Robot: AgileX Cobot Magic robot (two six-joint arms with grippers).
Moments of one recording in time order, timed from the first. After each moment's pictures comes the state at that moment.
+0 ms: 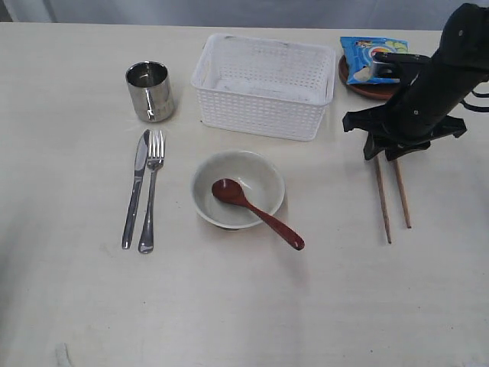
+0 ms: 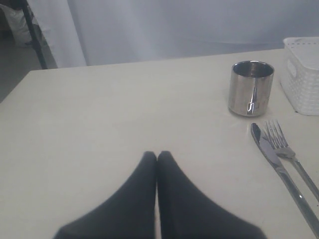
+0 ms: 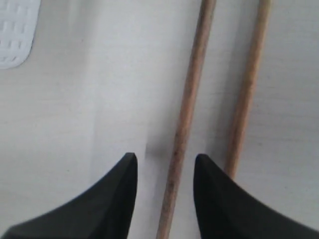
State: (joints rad) left arm -0.09 0.00 0.00 0.15 0.35 -0.08; right arm 0.14 1.93 -1.10 0.18 0.64 -0.08
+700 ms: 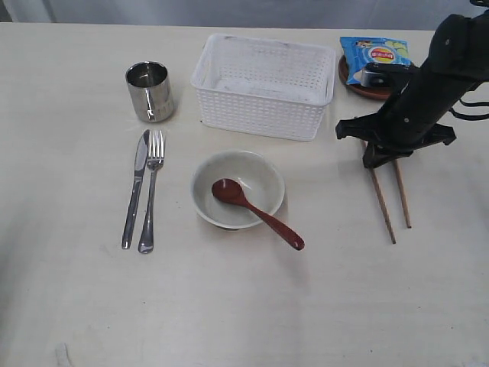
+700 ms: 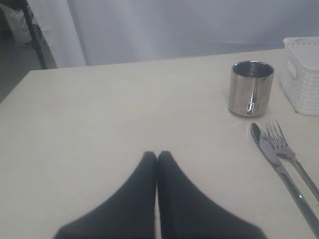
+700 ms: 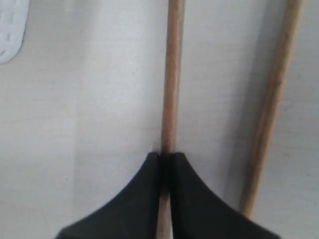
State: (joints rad) left arm -0.09 0.00 0.00 0.15 0.35 -0.08; right arm 0.16 1.99 -1.10 0.21 0.64 -0.11
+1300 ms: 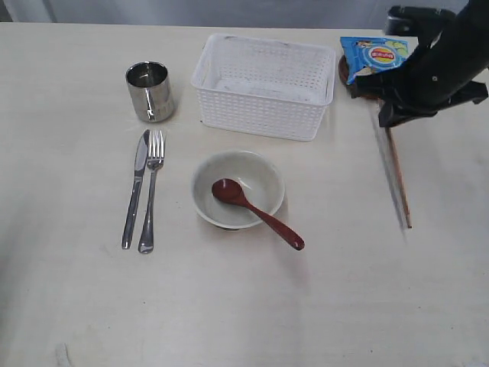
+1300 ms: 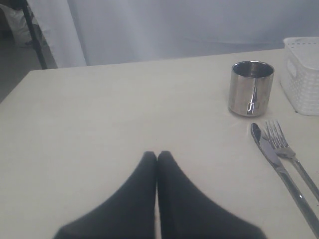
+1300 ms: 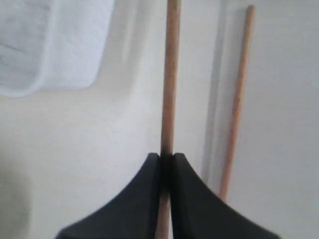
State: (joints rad) left arm -0.09 0.00 0.00 0.15 0.35 -0.08; right arm 0.19 1.73 -1.09 0.13 0.69 -0.01
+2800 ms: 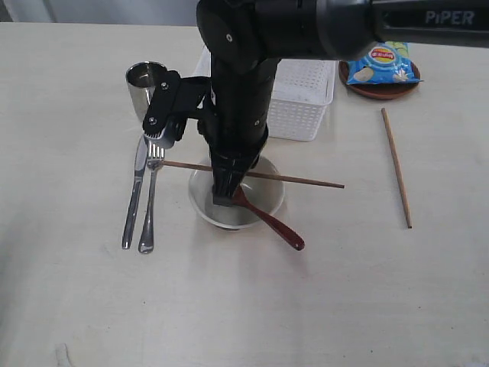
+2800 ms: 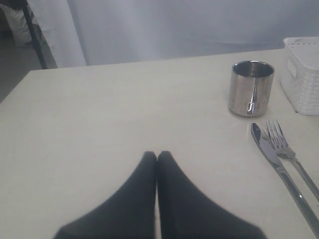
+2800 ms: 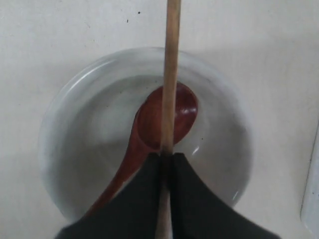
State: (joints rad) left arm -0.09 0.00 0.00 0.15 0.35 -0.08; right arm 0.84 1.95 -1.44 -0.06 1.00 -0.58
